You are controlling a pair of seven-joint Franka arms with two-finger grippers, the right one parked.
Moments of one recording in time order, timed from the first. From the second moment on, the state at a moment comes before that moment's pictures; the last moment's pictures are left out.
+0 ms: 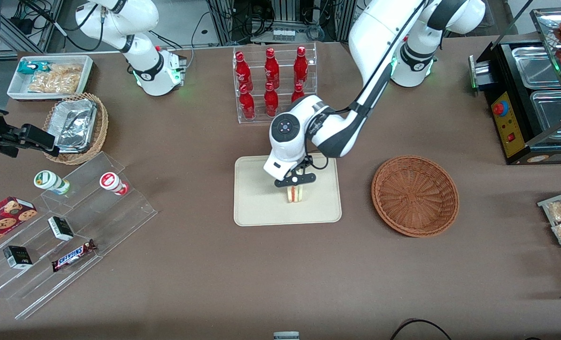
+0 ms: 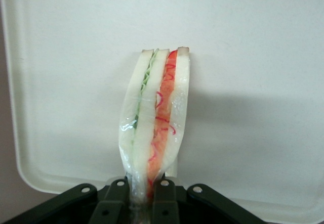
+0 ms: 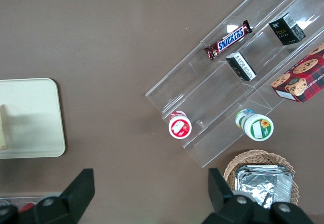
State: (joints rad) arm -0.72 0.67 -0.12 -1.57 0.04 2.14 -0.98
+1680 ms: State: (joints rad) arm -0.39 0.35 -0.05 -1.53 0.05 1.65 -0.60
